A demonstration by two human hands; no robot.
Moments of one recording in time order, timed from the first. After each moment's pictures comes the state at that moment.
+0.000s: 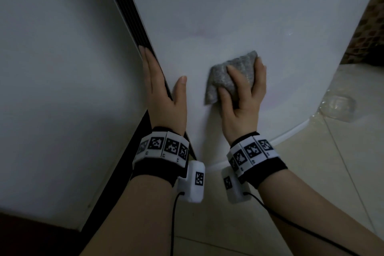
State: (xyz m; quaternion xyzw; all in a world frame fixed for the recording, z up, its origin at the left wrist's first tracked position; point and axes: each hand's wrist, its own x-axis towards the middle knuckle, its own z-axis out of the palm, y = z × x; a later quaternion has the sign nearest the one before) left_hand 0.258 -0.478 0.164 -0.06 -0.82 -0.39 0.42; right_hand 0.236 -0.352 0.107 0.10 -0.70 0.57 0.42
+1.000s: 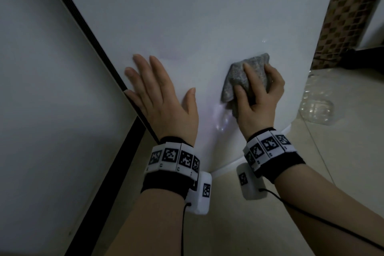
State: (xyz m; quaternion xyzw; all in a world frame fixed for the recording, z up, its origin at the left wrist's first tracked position) left_hand 0.249 -0.413 0.169 0.00 -0.86 -0.16 0.49; right_hand 0.209 -0.271 0.113 0.03 -0.72 0.53 0.44
